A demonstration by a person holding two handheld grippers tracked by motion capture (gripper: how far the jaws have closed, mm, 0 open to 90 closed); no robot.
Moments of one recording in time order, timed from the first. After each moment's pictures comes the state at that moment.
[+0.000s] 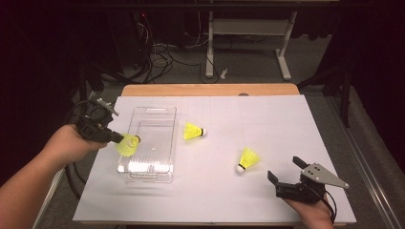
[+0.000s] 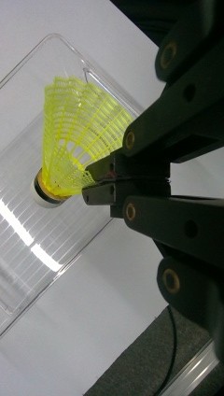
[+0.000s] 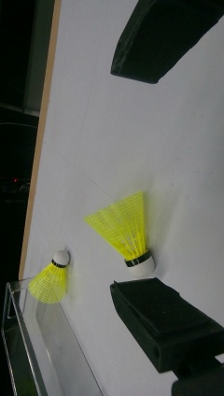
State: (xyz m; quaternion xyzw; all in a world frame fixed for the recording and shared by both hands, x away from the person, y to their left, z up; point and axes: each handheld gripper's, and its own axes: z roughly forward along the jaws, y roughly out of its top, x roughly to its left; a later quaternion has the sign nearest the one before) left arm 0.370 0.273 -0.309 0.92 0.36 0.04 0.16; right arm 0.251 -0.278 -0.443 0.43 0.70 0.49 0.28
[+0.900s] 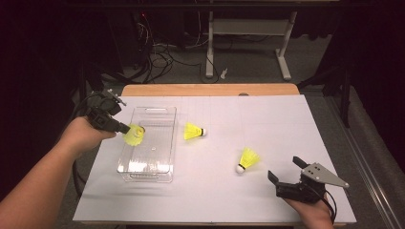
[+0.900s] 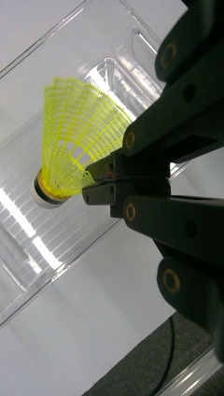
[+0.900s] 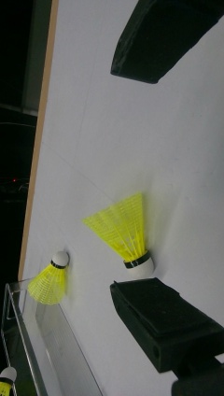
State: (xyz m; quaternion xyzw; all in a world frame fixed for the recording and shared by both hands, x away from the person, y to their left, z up) left arm 0.409 0.266 -0.322 0.90 0.41 0.04 0.16; right arm 0.252 -0.279 -0.444 0.43 0.70 0.49 0.28
